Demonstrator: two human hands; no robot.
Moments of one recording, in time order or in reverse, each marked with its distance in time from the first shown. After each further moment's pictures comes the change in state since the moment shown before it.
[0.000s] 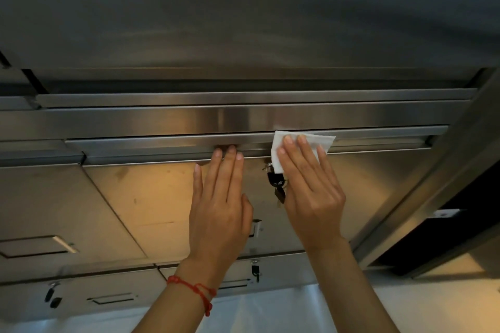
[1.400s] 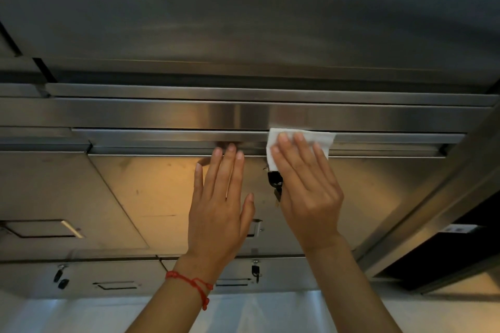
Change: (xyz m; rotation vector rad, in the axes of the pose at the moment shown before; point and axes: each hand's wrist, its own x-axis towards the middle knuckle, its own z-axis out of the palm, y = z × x) left_hand -0.006 0.001 0.008 0.096 -0.030 -0.011; right_hand 0.004 0.004 0.004 0.065 0.019 -0.045
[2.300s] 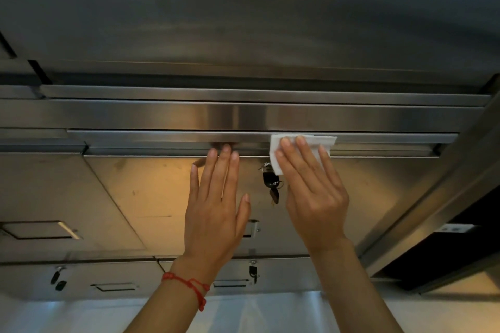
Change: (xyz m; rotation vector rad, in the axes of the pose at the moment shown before) left_hand 0.000 0.002 0.002 -0.014 -0.022 -0.037; right_hand -0.006 0.014 -0.008 -0.041 -0.024 -0.033
